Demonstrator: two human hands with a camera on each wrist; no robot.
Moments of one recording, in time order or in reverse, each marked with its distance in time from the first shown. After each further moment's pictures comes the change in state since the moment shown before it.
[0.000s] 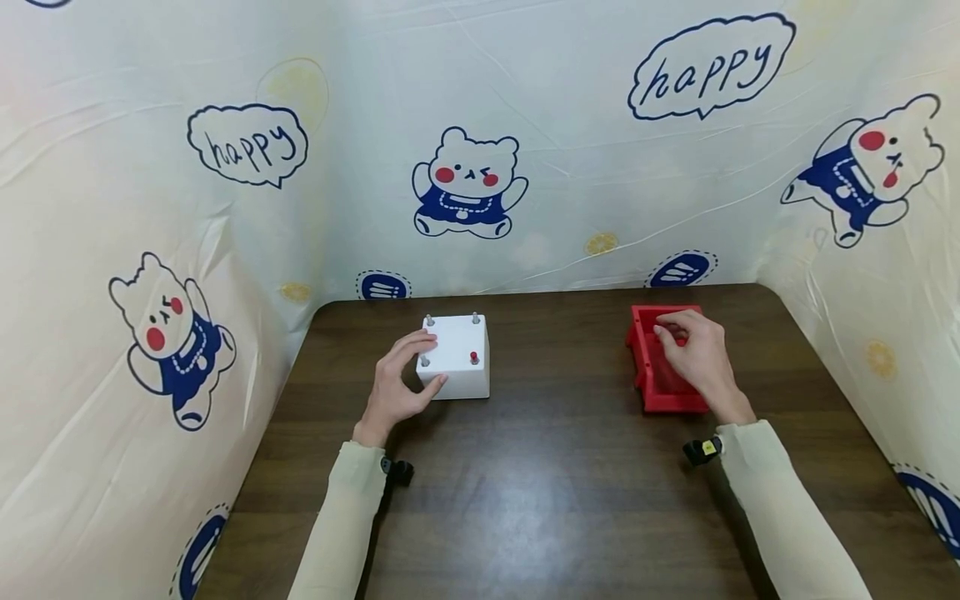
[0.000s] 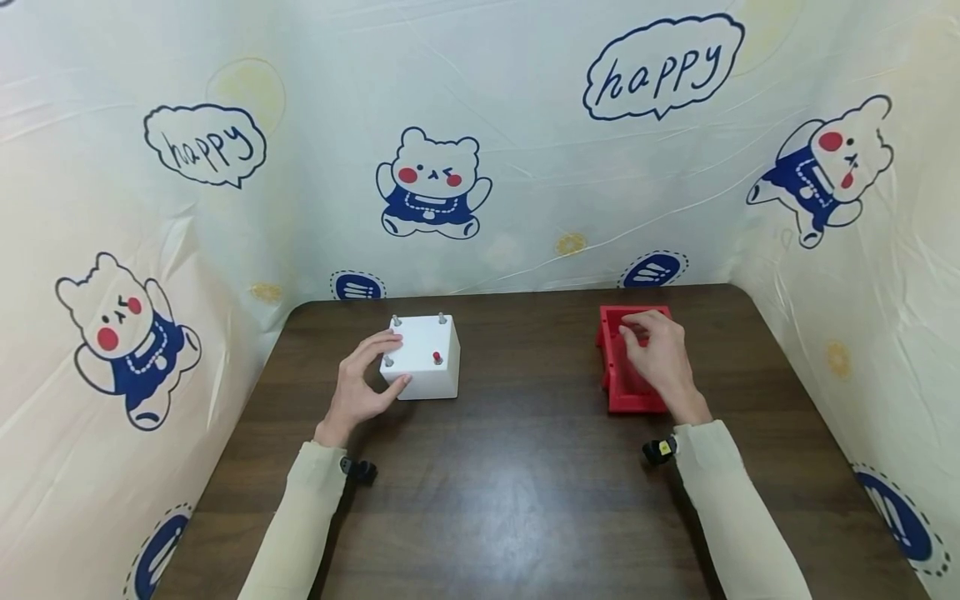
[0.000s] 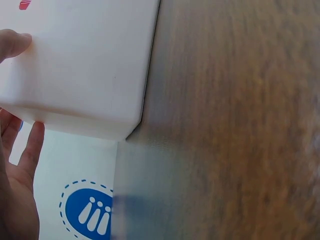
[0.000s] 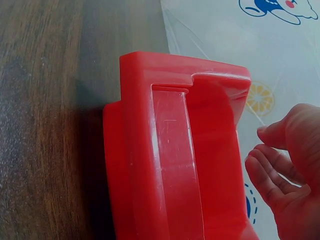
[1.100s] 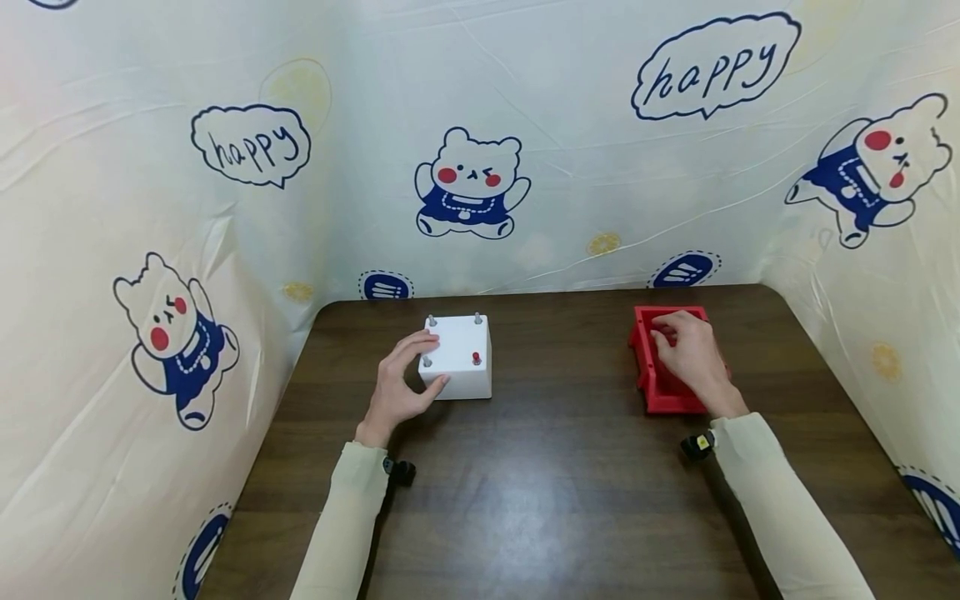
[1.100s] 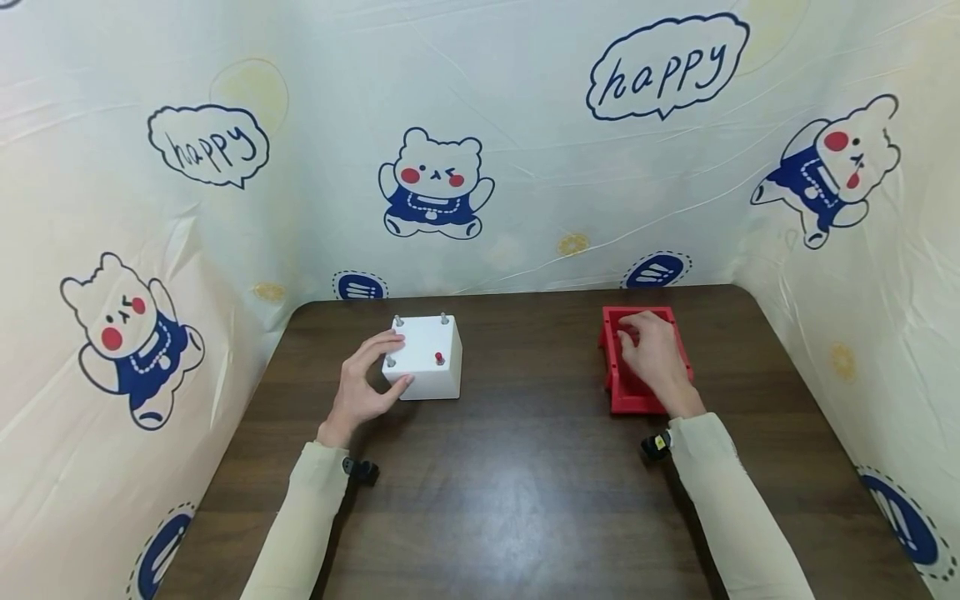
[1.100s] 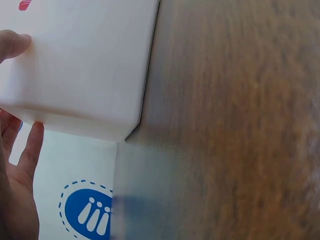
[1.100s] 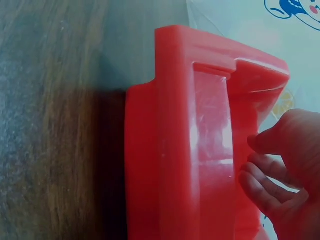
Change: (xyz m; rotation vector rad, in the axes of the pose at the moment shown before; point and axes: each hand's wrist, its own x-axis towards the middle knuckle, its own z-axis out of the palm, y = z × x) left_hand 0.001 0.005 0.002 -0.024 0.016 -0.003; right_hand 0.009 0.012 0.012 -0.106 -0.117 0.008
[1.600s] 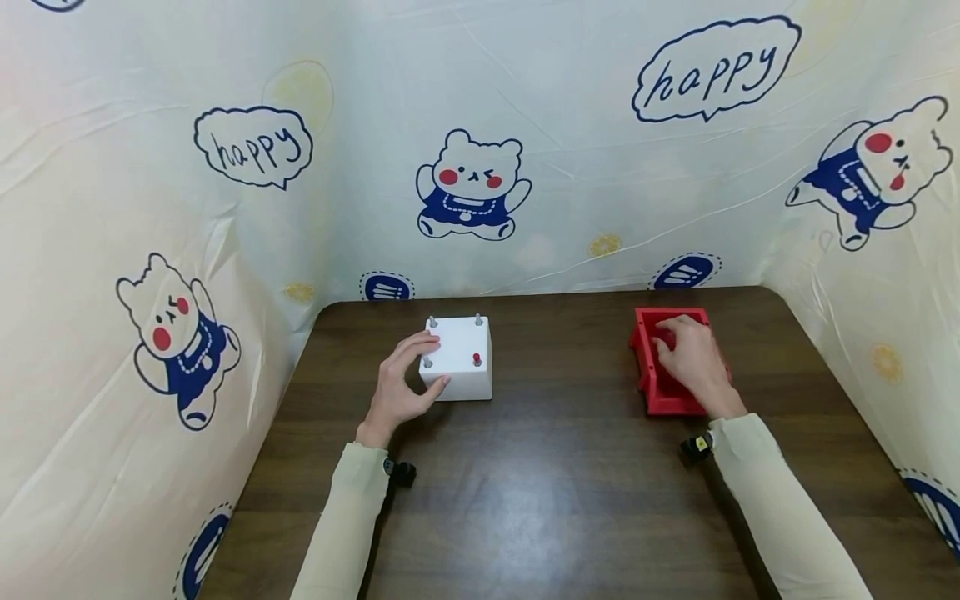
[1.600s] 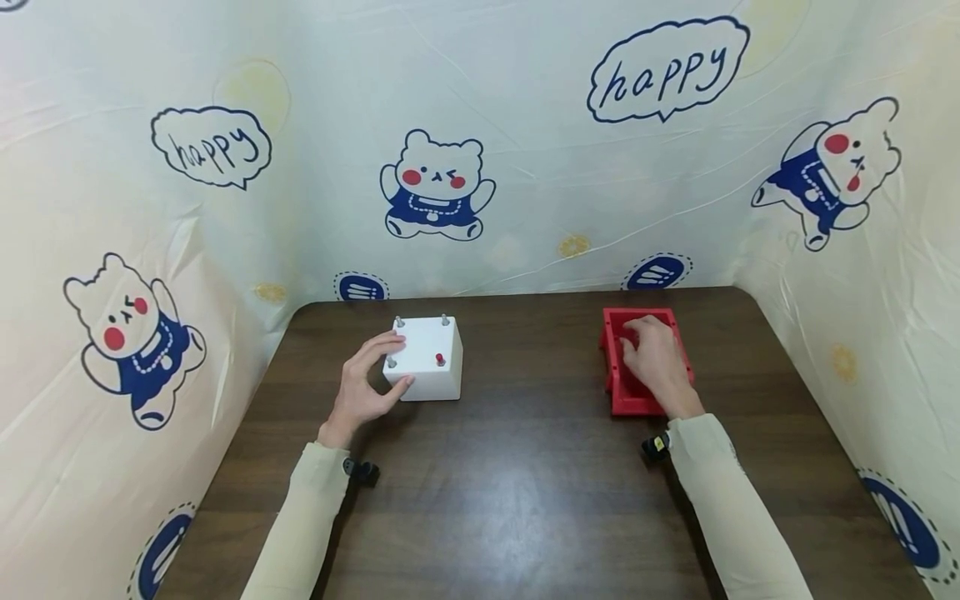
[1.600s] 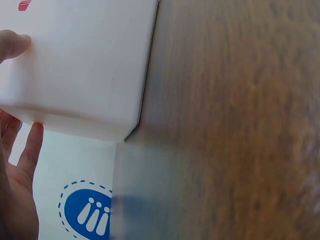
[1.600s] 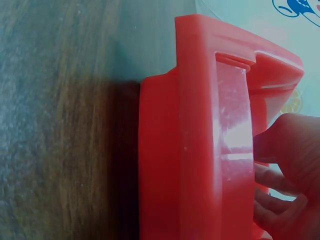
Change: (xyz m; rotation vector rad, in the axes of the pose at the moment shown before) left_hand 0.006 0.031 -0.004 0.000 0.011 0.026; right_hand 0.003 0.001 0.002 -0.096 -0.078 0.086
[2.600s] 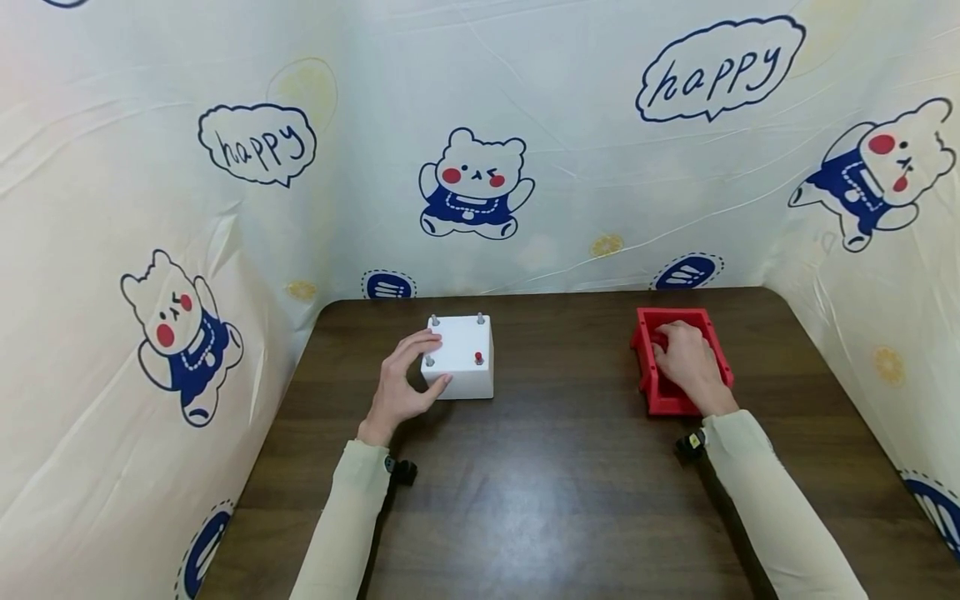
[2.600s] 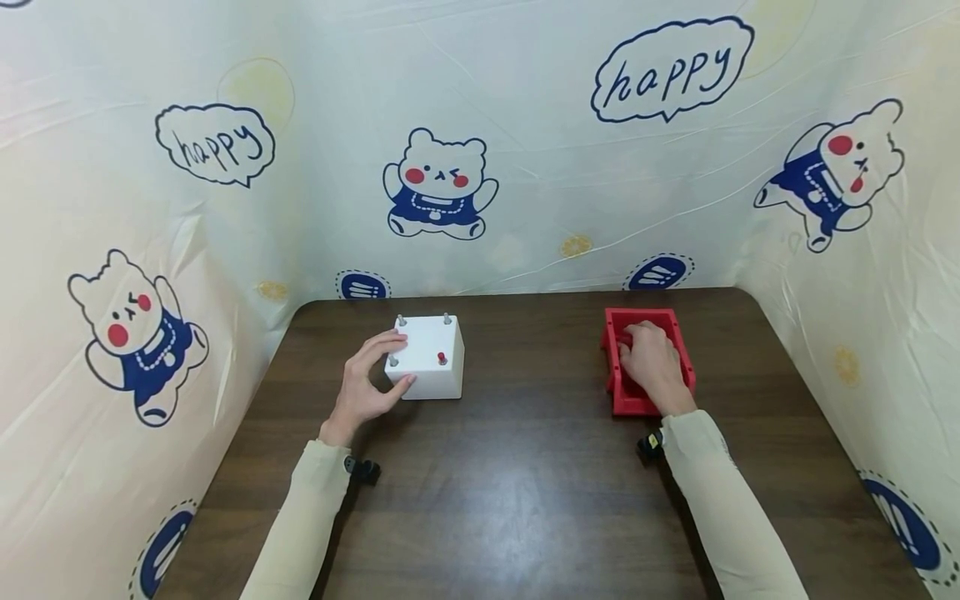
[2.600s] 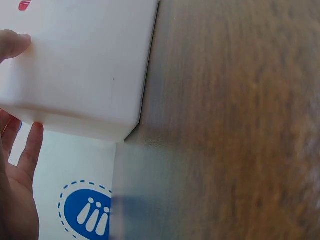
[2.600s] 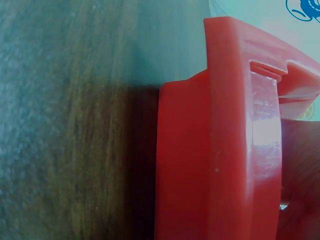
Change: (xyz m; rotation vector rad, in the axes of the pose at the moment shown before) left_hand -0.009 -0.036 0.001 0.028 -0.033 -0.041; right_hand 0.005 -0.002 0.008 -0.087 -0.143 0.049
